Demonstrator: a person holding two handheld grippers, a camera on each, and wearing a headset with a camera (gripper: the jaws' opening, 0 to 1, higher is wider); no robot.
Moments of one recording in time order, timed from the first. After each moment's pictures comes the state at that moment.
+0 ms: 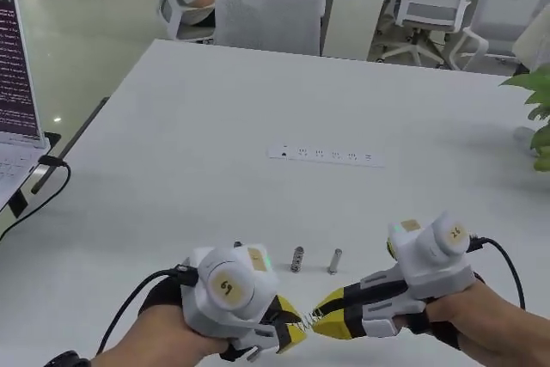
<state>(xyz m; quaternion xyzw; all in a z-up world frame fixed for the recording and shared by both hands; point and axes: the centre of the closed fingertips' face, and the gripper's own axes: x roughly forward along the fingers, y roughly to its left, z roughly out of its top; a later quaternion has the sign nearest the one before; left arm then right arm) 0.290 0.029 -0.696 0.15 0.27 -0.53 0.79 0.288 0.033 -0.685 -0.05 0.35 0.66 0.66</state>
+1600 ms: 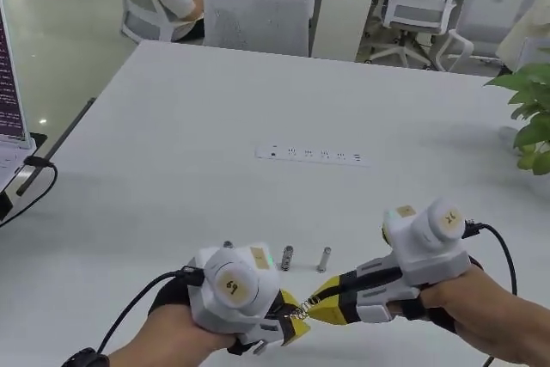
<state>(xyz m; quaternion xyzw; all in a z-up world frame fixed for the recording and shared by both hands) 0.302 0.014 -0.702 0.15 0.25 -0.52 0.80 0.294 0.028 -0.673 -0.07 0.35 0.64 0.68</state>
